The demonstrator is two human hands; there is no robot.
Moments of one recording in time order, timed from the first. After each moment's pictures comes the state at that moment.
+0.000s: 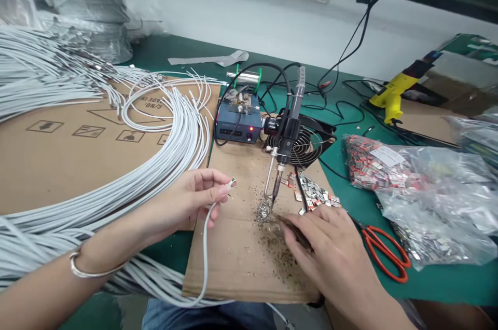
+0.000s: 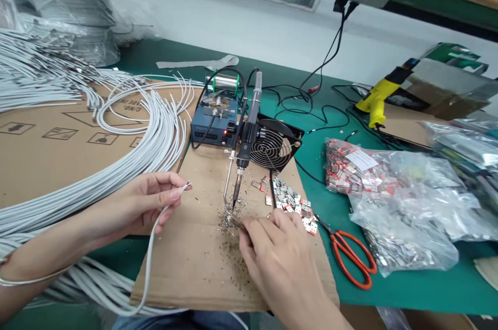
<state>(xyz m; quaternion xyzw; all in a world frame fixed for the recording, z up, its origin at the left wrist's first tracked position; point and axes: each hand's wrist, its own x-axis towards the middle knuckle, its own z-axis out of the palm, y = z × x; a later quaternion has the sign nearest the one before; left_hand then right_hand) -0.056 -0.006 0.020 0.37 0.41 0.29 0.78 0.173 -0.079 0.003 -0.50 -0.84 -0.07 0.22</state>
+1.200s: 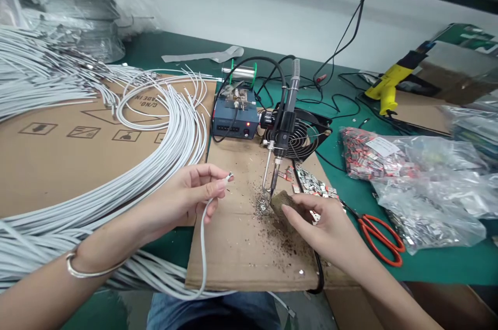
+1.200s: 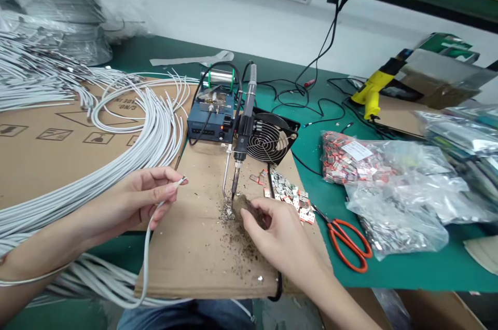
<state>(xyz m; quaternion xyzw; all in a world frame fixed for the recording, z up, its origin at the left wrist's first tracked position) -0.060 -0.007 0.019 0.40 0.37 0.30 0.78 0.177 -0.066 0.000 -0.63 -0.69 0.28 0.23</state>
